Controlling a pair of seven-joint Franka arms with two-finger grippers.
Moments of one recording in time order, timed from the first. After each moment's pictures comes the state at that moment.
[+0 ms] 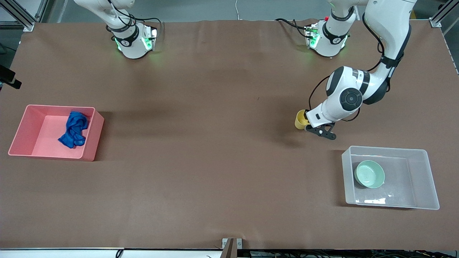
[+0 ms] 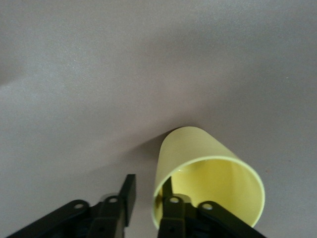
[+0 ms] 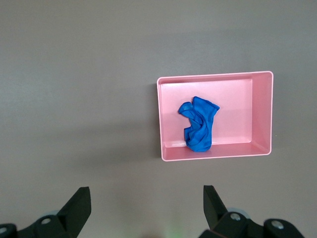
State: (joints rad) left arm -0.03 0.29 -0.29 -2.26 0.04 2.38 0.04; right arm -0.07 -0.01 -0.10 -1.47 -0.01 1.44 -0.06
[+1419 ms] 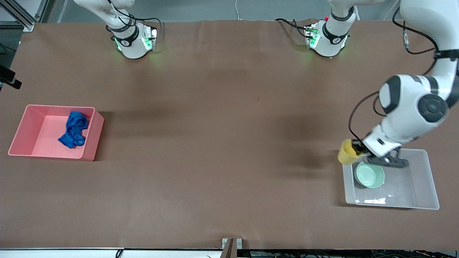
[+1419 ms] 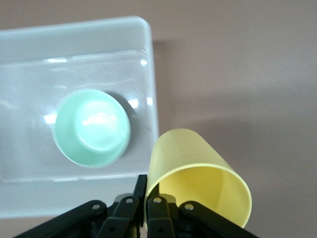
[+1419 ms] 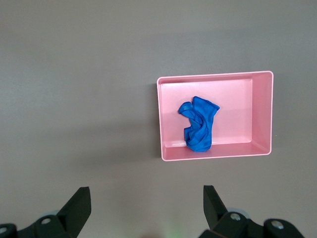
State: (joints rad) left arm -0.01 0.39 -0.03 -1.75 0.04 2.23 0.09; right arm -0.07 -0.01 -0.10 -1.47 -0.01 1.44 -0.06
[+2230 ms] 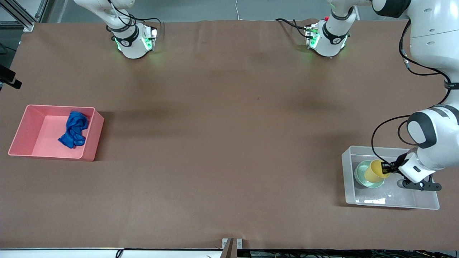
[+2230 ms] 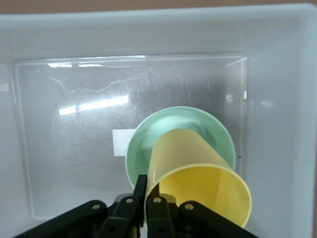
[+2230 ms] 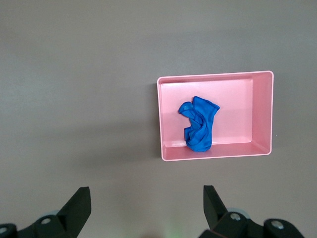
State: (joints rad) left arm 0.00 0.65 0.18 -1.55 -0.18 2.23 0.35; right arm -0.07 -0.01 -0.10 -1.47 -0.01 1.44 -0.06
